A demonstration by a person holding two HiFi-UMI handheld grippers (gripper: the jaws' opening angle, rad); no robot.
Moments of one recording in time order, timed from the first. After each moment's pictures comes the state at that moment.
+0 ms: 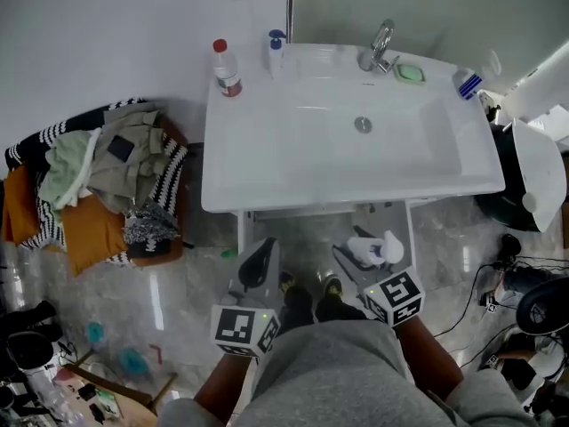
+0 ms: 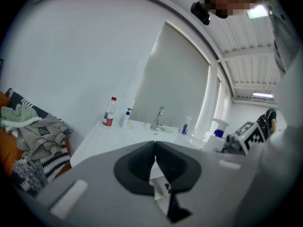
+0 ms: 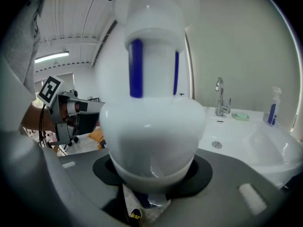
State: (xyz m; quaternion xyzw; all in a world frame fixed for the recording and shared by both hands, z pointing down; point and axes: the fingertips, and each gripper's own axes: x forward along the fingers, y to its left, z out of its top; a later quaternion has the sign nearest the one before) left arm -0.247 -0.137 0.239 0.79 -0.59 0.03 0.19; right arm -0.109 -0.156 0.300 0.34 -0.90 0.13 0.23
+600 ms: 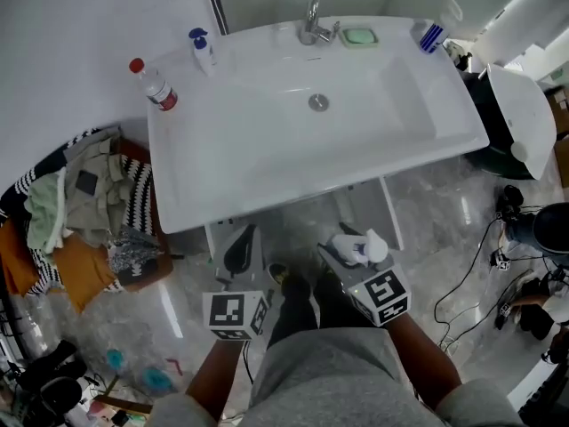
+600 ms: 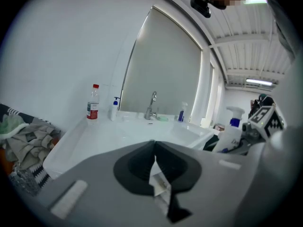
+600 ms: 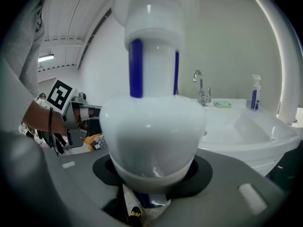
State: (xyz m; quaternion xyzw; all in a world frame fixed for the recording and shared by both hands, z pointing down) left arm -0.191 -0.195 0.294 0.81 -0.55 0.10 0.18; right arm -0.049 -0.165 0.333 0.40 -0.87 0.18 0.22
